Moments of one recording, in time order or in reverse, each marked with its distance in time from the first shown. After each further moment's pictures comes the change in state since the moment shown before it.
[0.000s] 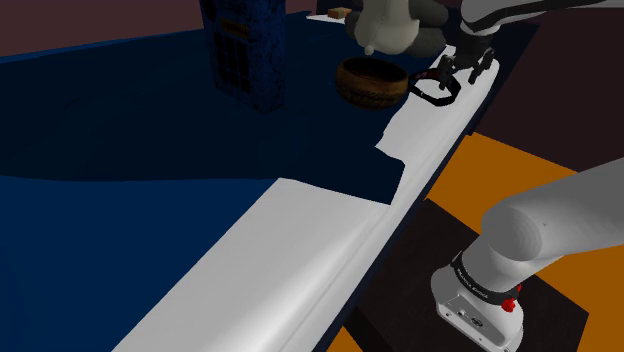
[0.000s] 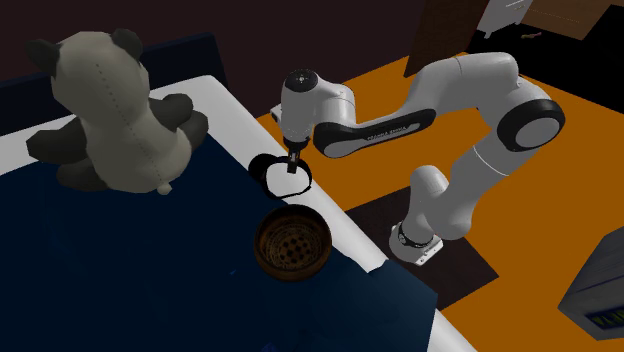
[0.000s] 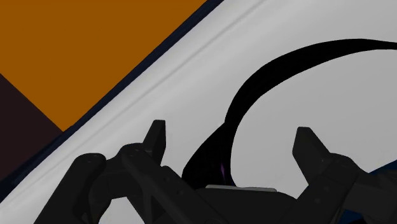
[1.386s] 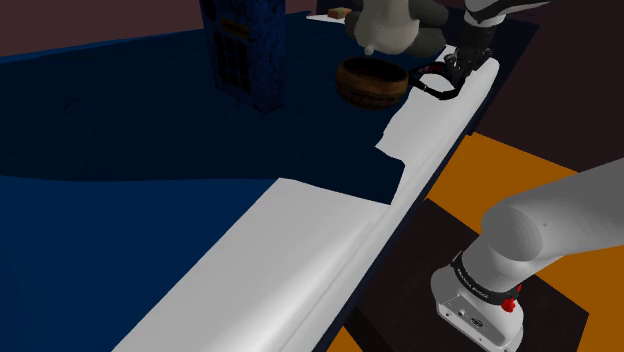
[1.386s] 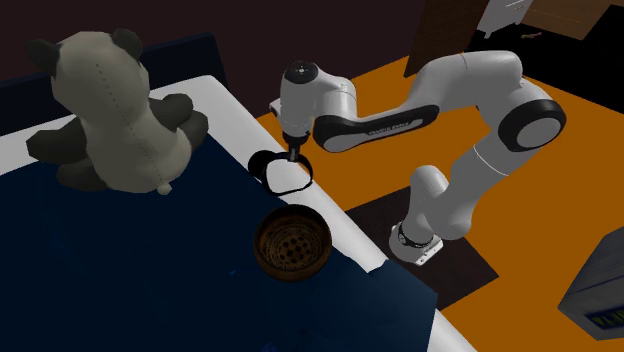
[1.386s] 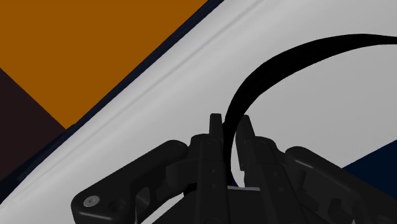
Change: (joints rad) arm 0.003 -0.005 0.006 0.043 0.007 -0.048 -0.009
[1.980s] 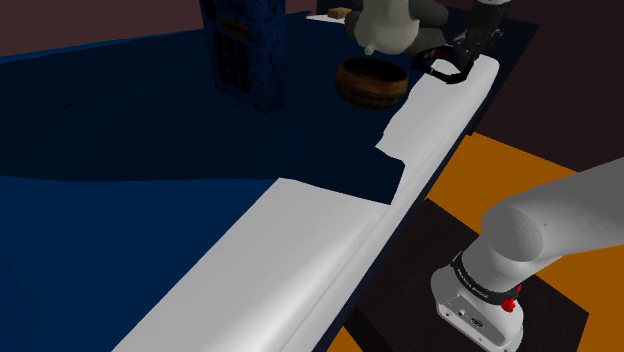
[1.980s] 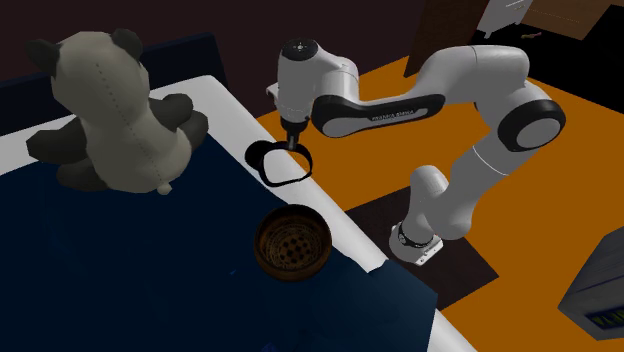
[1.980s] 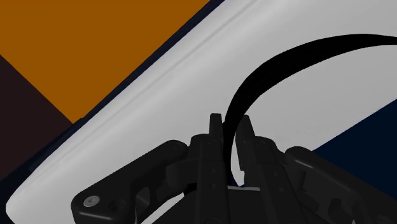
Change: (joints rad) arm 0.006 0.007 0.010 0.122 0.016 -0.112 -0.027
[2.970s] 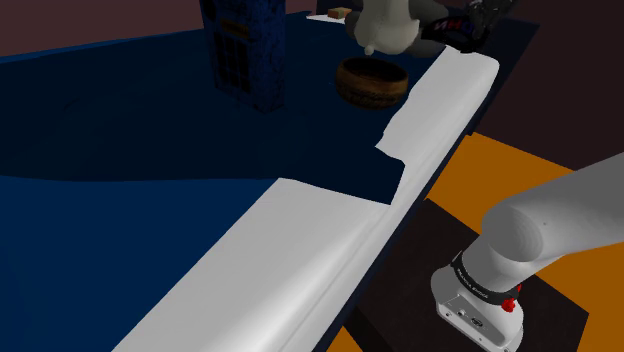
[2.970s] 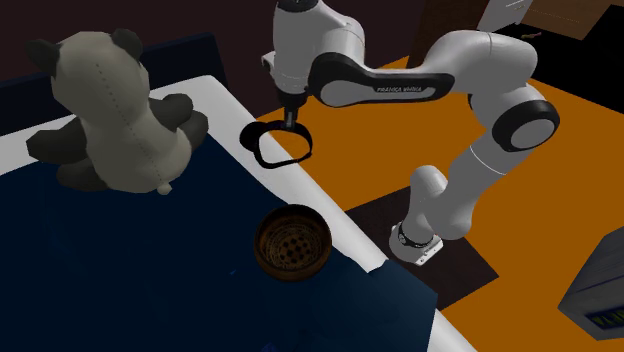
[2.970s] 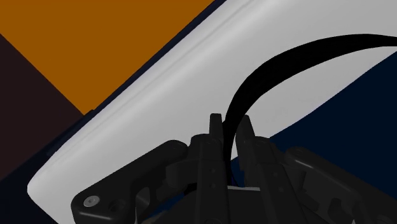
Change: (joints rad) arm 0.007 0.045 0.012 0.241 0.023 -0.190 -0.048
